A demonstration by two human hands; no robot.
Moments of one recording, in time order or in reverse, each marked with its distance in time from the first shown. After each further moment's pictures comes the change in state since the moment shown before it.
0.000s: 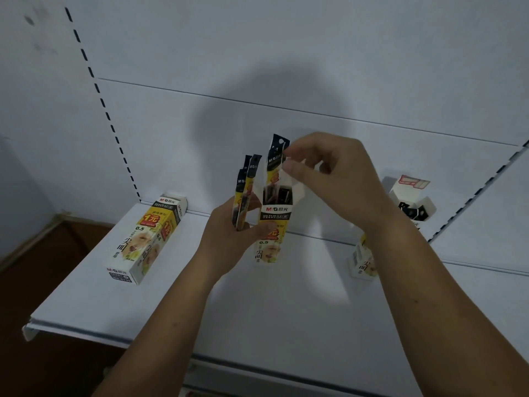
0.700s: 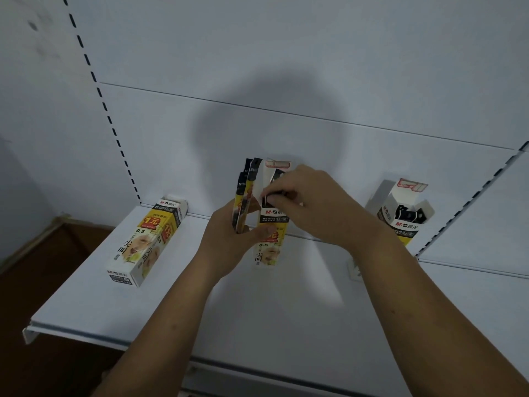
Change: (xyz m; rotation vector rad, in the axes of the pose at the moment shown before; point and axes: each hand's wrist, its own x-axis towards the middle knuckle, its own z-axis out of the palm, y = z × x) left_hand 0.000 0.004 -0.001 0.040 -0.015 0.039; right_hand -0.005 0.000 0.026 -0.440 -0.287 -0.104
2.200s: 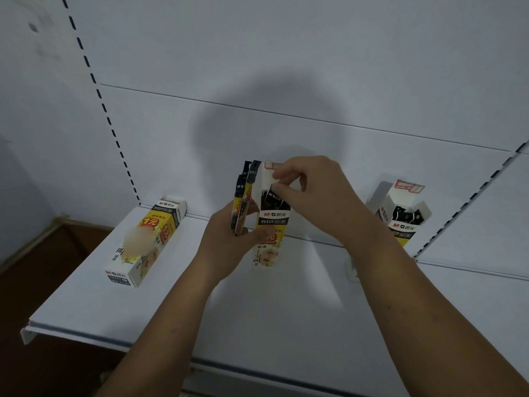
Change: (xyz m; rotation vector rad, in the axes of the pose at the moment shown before) left_hand -0.004 0.002 0.003 0.016 -0.007 0.023; right_hand 0.006 0.006 -0.004 0.151 0.169 0.236
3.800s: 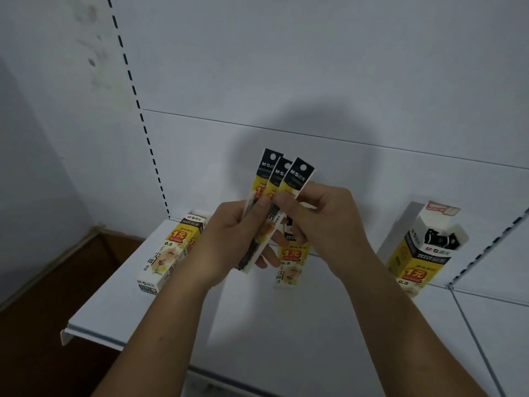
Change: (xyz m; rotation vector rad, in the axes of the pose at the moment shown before) left_hand -0.004 0.067 -0.039 -0.147 -0.083 -0.148; right_hand -0.020 -0.040 0.020 0.659 0.068 0.142
